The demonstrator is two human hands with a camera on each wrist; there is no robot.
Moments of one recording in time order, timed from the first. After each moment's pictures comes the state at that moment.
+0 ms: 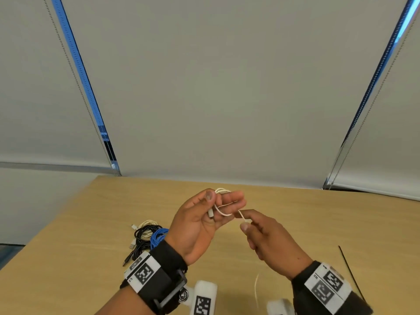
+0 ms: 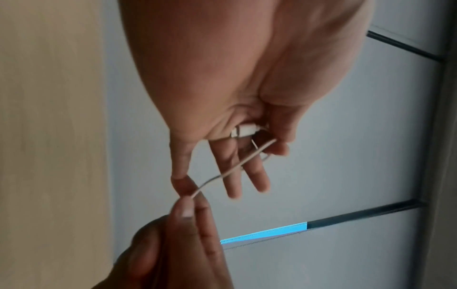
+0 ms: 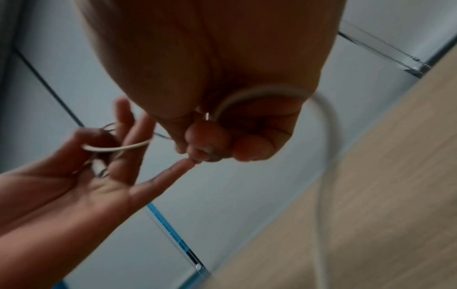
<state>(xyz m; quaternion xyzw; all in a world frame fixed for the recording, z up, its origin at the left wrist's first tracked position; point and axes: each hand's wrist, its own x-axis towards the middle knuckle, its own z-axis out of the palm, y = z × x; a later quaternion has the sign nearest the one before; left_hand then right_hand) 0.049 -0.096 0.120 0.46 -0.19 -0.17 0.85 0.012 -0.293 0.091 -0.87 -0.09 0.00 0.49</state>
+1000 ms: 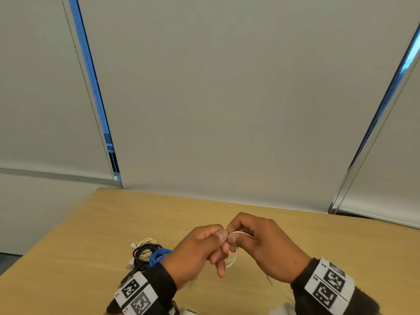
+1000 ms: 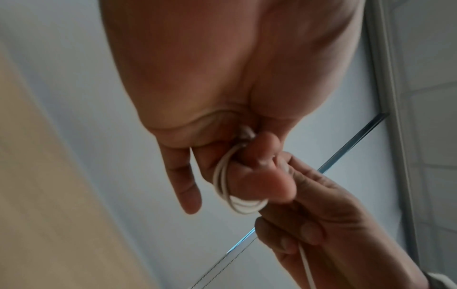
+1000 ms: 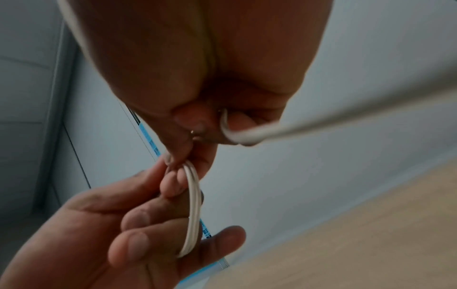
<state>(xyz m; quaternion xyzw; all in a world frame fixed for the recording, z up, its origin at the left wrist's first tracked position) 0.065 -0.078 0.103 0.65 -0.23 -0.20 0.70 0.039 -0.271 0.151 -0.89 -0.20 -0.02 0.40</state>
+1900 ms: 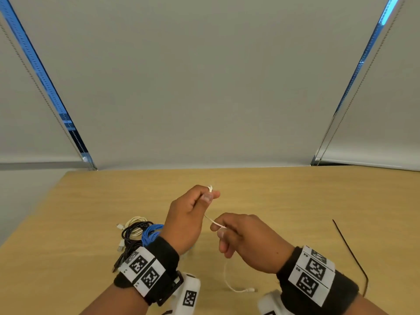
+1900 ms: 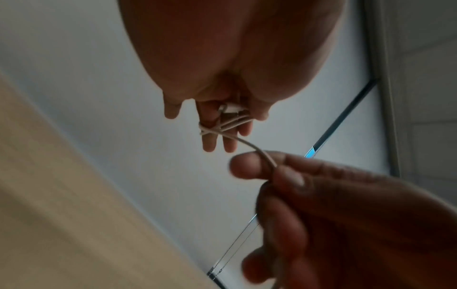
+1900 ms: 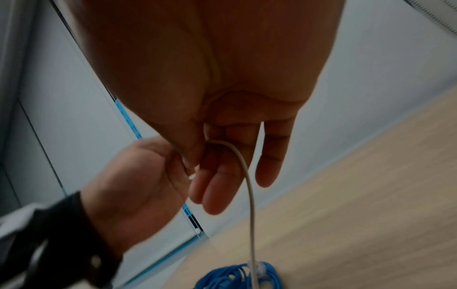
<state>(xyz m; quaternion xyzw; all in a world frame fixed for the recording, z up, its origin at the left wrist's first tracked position) 0.095 -0.072 0.066 0.77 -0.20 0.00 0.61 0.029 -0.242 0.077 -0.90 -0.11 0.09 0.42</state>
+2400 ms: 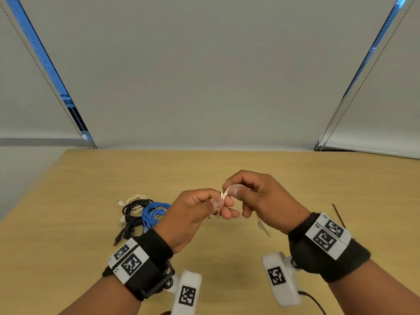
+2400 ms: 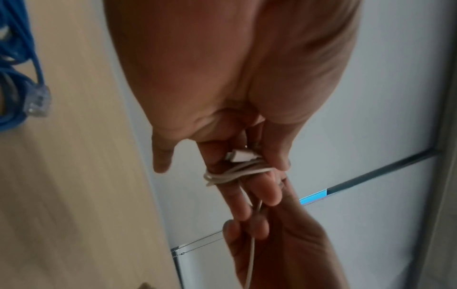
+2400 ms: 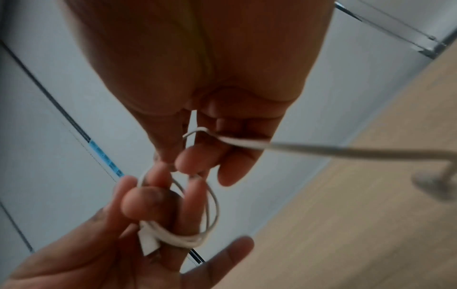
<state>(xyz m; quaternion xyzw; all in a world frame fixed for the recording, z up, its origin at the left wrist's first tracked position) 0.069 -0.064 0.054 0.62 -0.23 -0.21 0.72 0.038 -0.266 0.098 -0.83 -0.10 0.00 0.55</state>
